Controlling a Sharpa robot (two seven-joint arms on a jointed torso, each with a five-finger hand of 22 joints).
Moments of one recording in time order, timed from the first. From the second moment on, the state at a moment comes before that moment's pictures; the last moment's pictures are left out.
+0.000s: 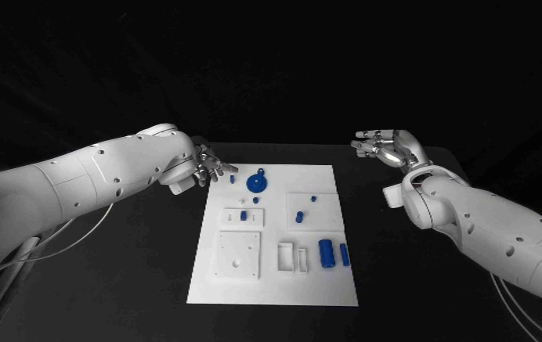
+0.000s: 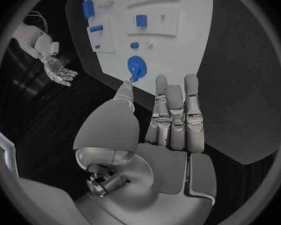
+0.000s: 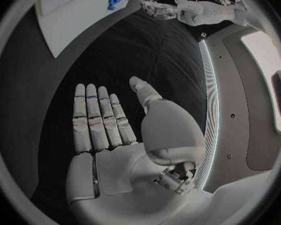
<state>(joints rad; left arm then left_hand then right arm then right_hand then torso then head) 1.43 -0.60 -0.16 1.03 -0.88 -0.01 -0.52 1.13 -0.04 -0.09 0.14 0.21 0.96 0.06 0.36 0.36 1.30 0.00 0.45 0.28 1.20 -0.07 1.23 0.36 0.02 1.24 -0.09 0.18 1.31 0.98 -0.68 0.36 1.11 -0.77 -0.43 0.28 1.15 -0.03 0.19 -0.21 0.40 0.92 0.16 0.06 0.06 1.10 0.14 0.06 0.06 1.10 0.15 0.07 0.06 0.11 1.01 0.16 0.07 0.07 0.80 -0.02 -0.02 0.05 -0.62</state>
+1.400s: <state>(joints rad) 1.42 -0.46 -0.18 0.75 -1.00 0.11 -0.42 1.09 -0.09 -0.05 0.24 0.32 0.88 0.02 0.60 0.75 1.26 -0.02 0.57 0.32 1.19 -0.08 1.31 0.37 0.02 1.22 -0.09 0.28 1.31 0.99 -0.68 0.36 1.15 -0.75 -0.42 0.27 1.13 -0.04 0.16 -0.18 0.45 0.93 0.16 0.06 0.06 1.10 0.14 0.06 0.06 1.10 0.15 0.07 0.06 0.11 1.01 0.16 0.07 0.07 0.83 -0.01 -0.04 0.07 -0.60</state>
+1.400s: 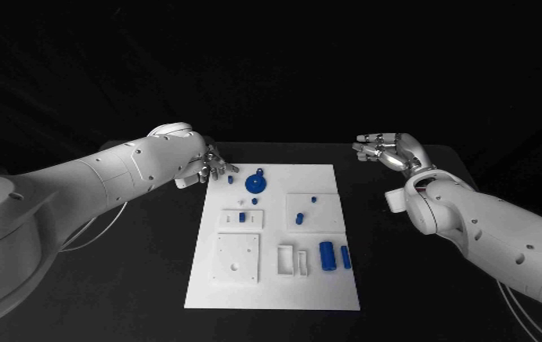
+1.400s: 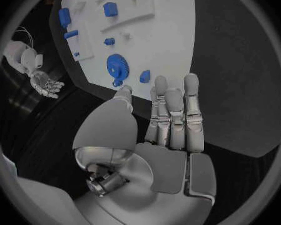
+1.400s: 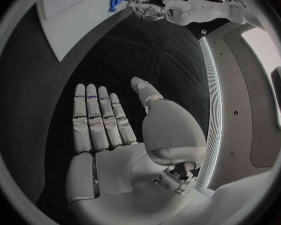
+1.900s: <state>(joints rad) 1.40 -0.44 -0.18 0.72 -1.00 0.15 -0.41 1.09 -0.08 -0.05 0.24 0.32 0.88 0.03 0.55 0.68 1.25 -0.02 0.57 0.32 1.19 -0.07 1.31 0.37 0.02 1.22 -0.09 0.28 1.31 0.99 -0.68 0.36 1.15 -0.75 -0.42 0.27 1.14 -0.03 0.13 -0.16 0.45 0.93 0.16 0.06 0.06 1.10 0.14 0.06 0.06 1.09 0.15 0.07 0.06 0.11 1.01 0.16 0.07 0.07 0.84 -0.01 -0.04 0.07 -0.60</state>
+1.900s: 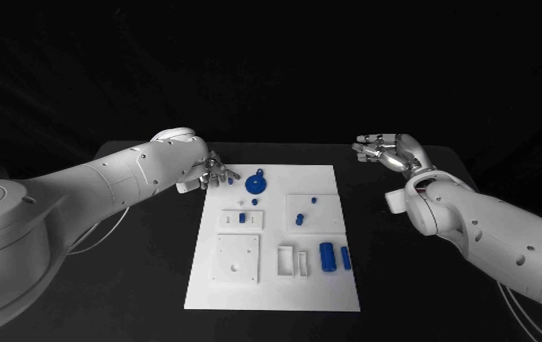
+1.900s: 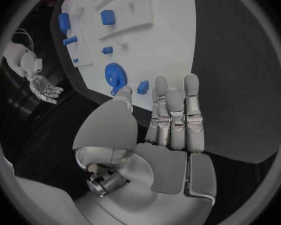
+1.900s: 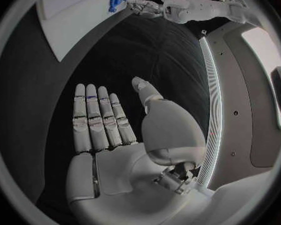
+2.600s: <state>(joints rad) 1.39 -0.43 -0.18 0.70 -0.99 0.16 -0.41 1.10 0.03 -0.12 0.15 0.33 0.87 0.04 0.56 0.65 1.25 -0.02 0.57 0.32 1.19 -0.07 1.31 0.36 0.02 1.22 -0.09 0.28 1.31 0.99 -0.68 0.36 1.15 -0.75 -0.42 0.27 1.14 -0.03 0.12 -0.16 0.45 0.93 0.16 0.06 0.06 1.10 0.14 0.06 0.06 1.09 0.15 0.07 0.06 0.11 1.01 0.16 0.07 0.07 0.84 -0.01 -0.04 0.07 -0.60</state>
